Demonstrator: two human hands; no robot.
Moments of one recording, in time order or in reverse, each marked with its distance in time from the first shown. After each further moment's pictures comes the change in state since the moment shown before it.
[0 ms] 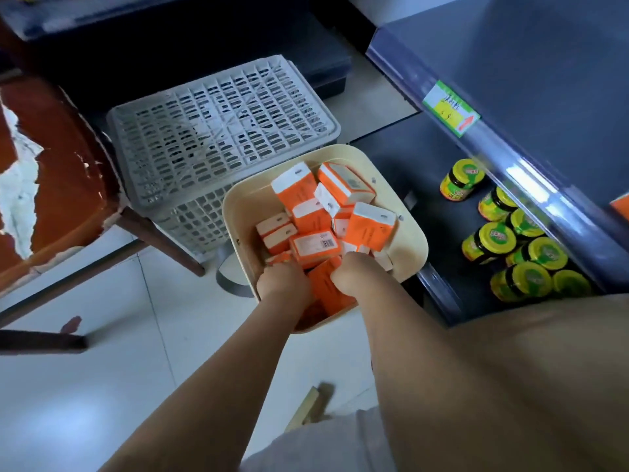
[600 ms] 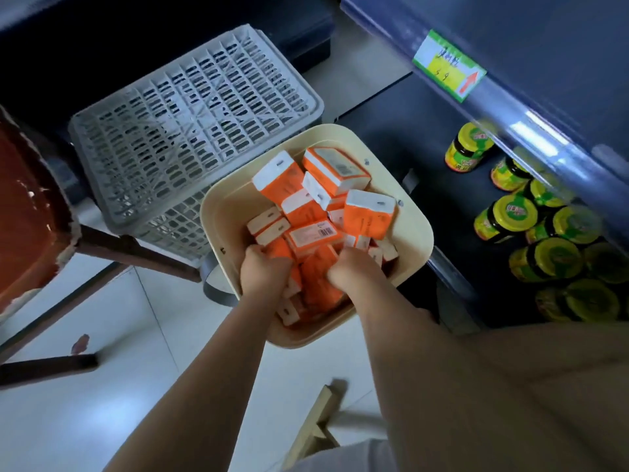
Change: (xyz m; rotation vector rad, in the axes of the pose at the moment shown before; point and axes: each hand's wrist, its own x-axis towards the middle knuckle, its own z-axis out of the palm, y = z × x) left_hand 0.033 -0.009 -0.010 -0.741 0.089 -0.206; right_hand 0.049 0.009 0.027 0.221 -0.018 0.022
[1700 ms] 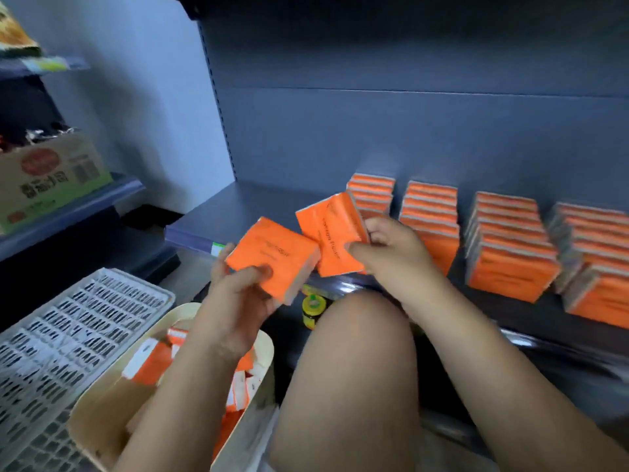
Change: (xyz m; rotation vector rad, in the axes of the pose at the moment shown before) left_hand -0.252 0.192 -0.012 -0.806 -1.119 0.568; right_hand -0.304 0.166 -0.231 0.867 0.992 -0.423
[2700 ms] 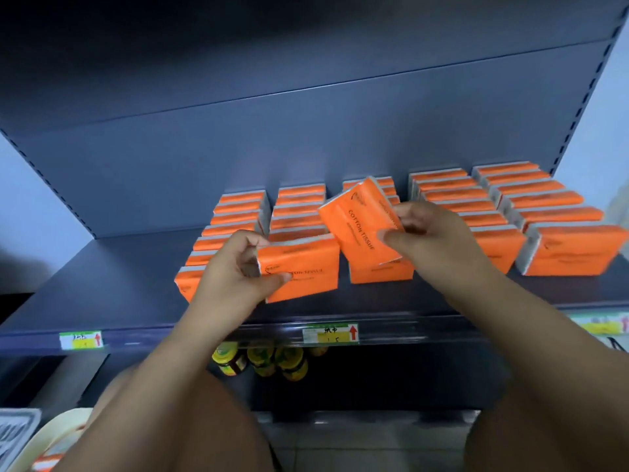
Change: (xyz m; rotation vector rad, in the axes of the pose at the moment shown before) left_hand 0.067 -0.070 0.180 0.949 -0.406 0.306; right_hand -0.029 0.061 -0.214 -0.070 0.377 0.059
